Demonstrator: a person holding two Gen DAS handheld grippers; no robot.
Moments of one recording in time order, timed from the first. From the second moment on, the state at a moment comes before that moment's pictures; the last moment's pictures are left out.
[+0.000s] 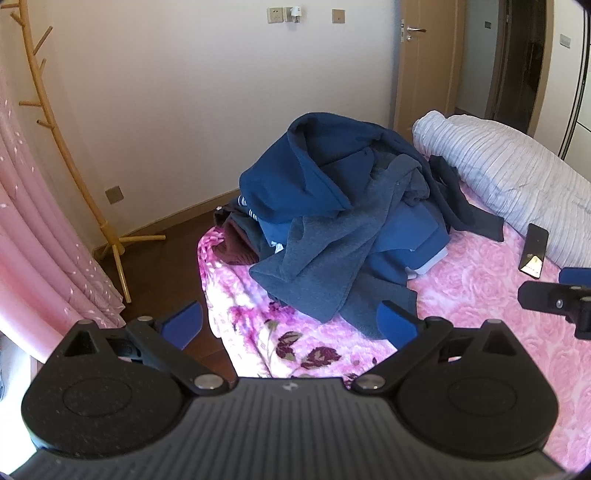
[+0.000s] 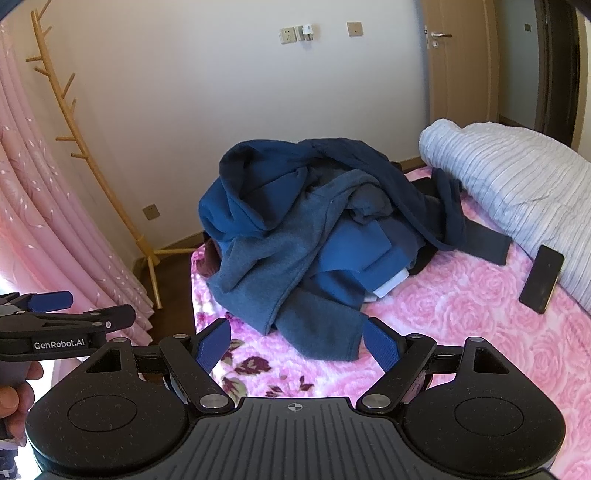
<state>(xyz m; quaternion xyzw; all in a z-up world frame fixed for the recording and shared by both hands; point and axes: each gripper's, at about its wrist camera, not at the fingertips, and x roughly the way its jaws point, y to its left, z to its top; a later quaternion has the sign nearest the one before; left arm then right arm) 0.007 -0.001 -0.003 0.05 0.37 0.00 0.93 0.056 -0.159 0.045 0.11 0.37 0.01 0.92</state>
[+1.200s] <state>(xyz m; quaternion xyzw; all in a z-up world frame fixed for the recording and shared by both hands) 0.015 -0.002 0.003 0.08 0.37 -0.02 0.93 0.063 -0.181 0.036 0.10 0.40 -0.06 0.91</state>
